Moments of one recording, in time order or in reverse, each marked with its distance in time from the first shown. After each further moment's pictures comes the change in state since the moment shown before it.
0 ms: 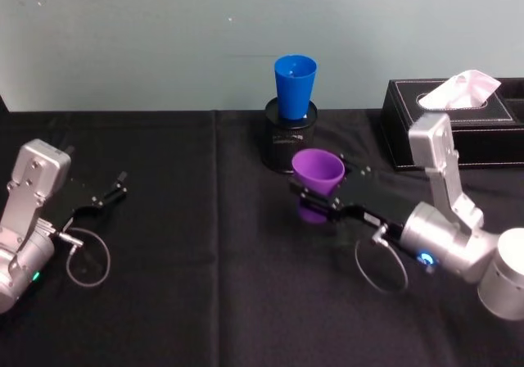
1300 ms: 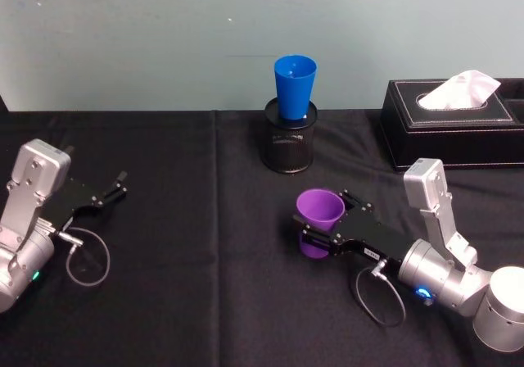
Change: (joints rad) left arm 0.000 0.000 0.000 0.000 0.000 0.000 0.000; right arm -0.043 -0.034 0.005 0.113 -0.036 -0.089 0.014
